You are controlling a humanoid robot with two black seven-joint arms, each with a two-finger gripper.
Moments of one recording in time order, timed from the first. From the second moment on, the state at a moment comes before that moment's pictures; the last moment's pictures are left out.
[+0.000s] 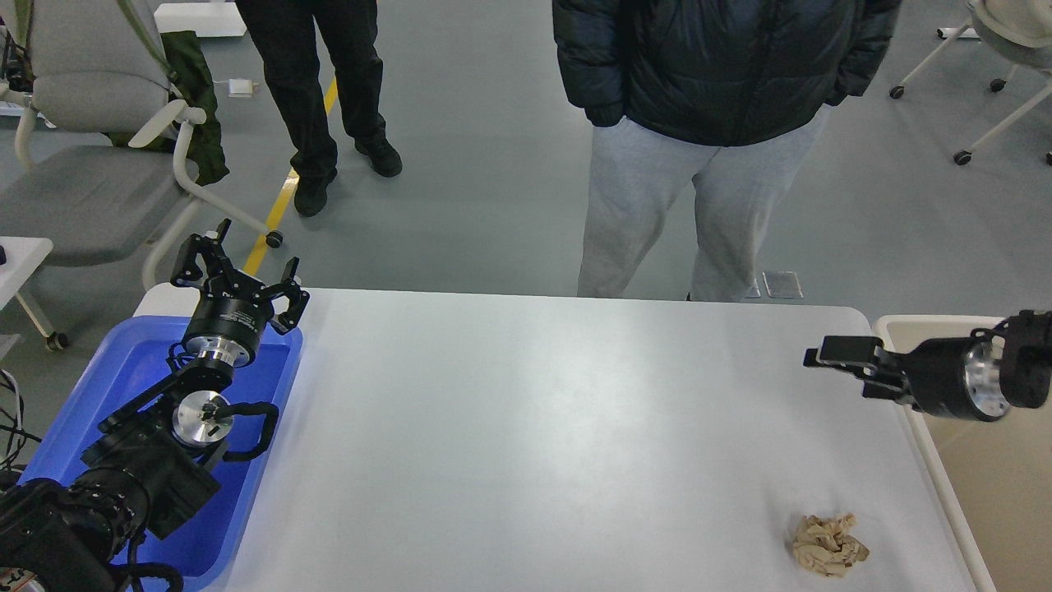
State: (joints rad) left arm -0.72 0.21 -0.76 -0.21 -0.11 -0.59 -0.54; right arm 0.75 -0.95 0.43 1.27 -1.08 0.43 -0.05
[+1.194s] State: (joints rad) left arm -0.72 0.21 -0.76 -0.21 -0.11 -0.59 -0.54; right arm 0.59 -0.93 0.13 1.33 -1.47 0.17 0.04
